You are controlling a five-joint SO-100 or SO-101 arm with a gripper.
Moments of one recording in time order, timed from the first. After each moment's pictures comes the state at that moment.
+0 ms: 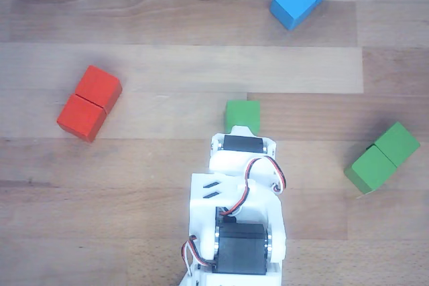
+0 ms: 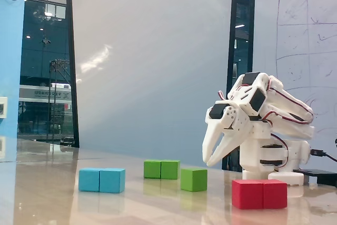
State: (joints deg) arm -0.8 195.8 175.1 74.4 0.2
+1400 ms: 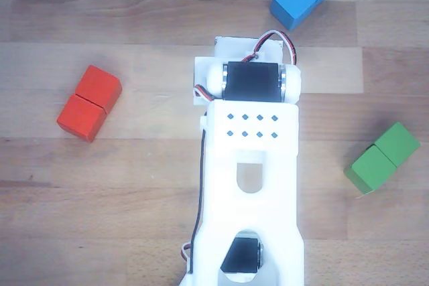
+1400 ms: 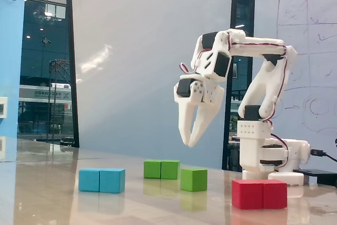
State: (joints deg) arm -0.8 120.8 126.9 69.3 -1.8
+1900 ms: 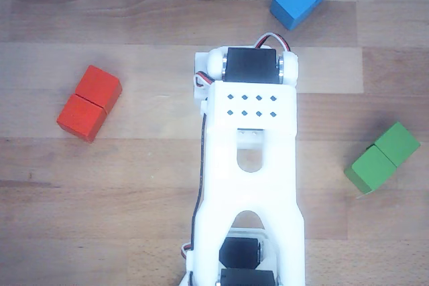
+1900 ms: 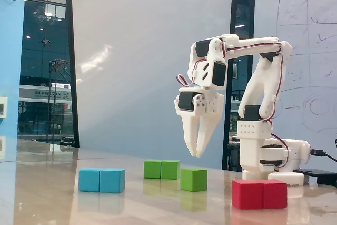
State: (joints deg) arm -0.8 115.2 126.9 72.3 -5.6
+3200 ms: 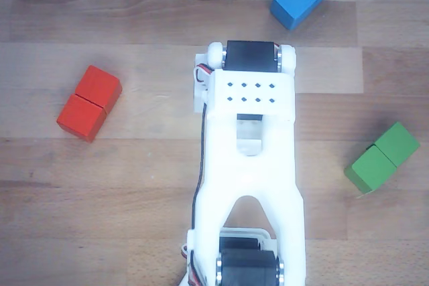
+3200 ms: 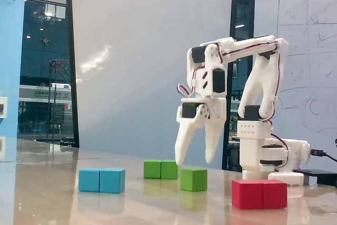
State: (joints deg) arm -0.8 109.0 126.9 77.4 -6.3
